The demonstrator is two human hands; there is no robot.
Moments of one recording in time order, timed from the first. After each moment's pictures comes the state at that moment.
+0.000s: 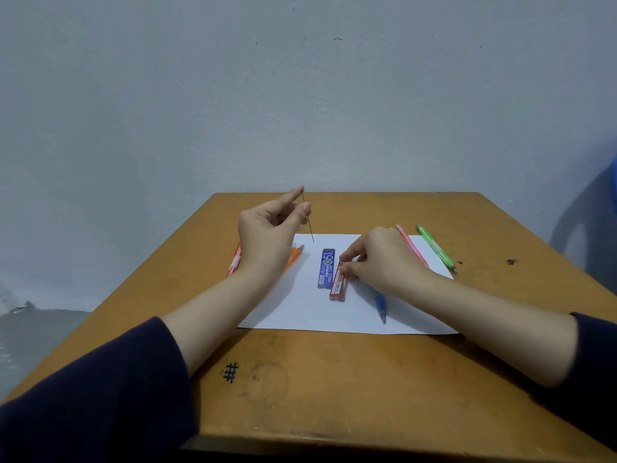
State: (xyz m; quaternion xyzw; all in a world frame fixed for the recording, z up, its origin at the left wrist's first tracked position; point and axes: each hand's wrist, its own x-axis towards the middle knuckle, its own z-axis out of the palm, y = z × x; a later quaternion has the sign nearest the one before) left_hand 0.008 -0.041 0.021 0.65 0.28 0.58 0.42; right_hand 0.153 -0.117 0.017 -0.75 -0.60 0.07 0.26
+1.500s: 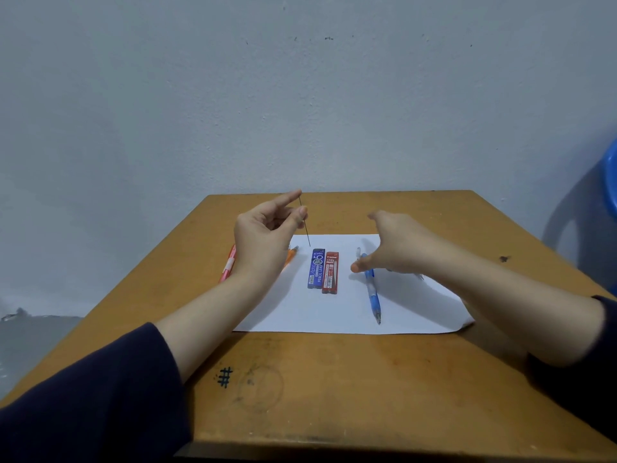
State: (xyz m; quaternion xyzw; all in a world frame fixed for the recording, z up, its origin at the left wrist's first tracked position) left_hand 0.009 -0.040 0.018 0.66 0.26 0.57 0.42; right_hand 0.169 -0.129 0.050 -0.82 -0.55 0.09 0.13
